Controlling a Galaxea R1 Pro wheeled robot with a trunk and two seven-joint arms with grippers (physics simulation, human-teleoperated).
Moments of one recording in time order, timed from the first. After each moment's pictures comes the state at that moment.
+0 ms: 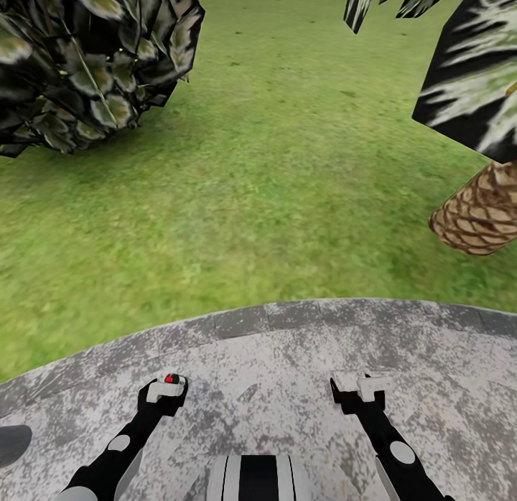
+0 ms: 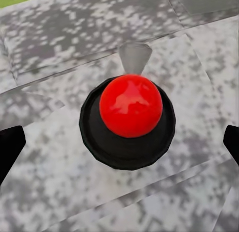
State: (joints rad) left arm -0.52 0.07 0.10 -0.39 -0.13 -0.40 -0.15; right arm -0.24 -0.07 0.05 -1.03 0.02 -0.09 0.01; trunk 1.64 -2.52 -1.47
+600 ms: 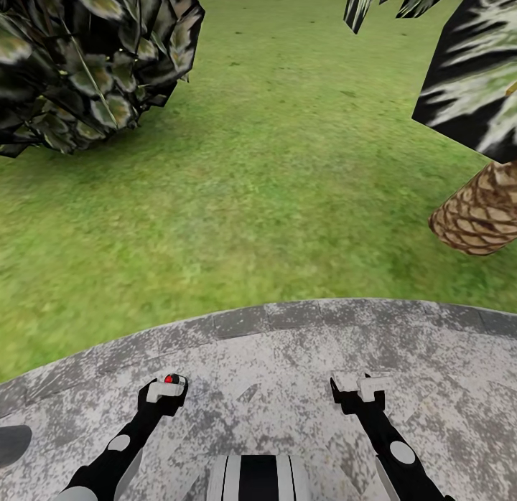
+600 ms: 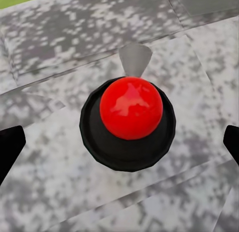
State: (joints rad) left arm -0.52 0.07 0.10 -0.39 -0.13 -0.40 -0.15; right arm -0.24 -0.07 0.05 -1.03 0.02 -0.09 0.01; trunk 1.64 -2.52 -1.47
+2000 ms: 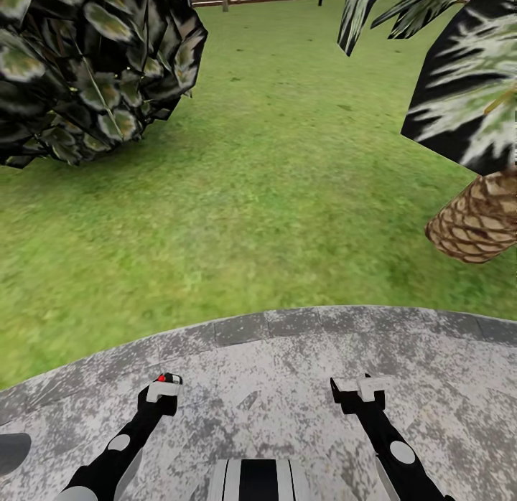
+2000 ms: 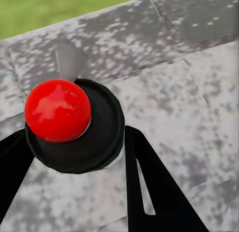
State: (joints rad) left arm -0.52 0.07 0.10 -0.39 -0.13 -0.40 -0.15; right arm -0.24 -0.07 0.05 -1.03 0.02 -0.09 0.01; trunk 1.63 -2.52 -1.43
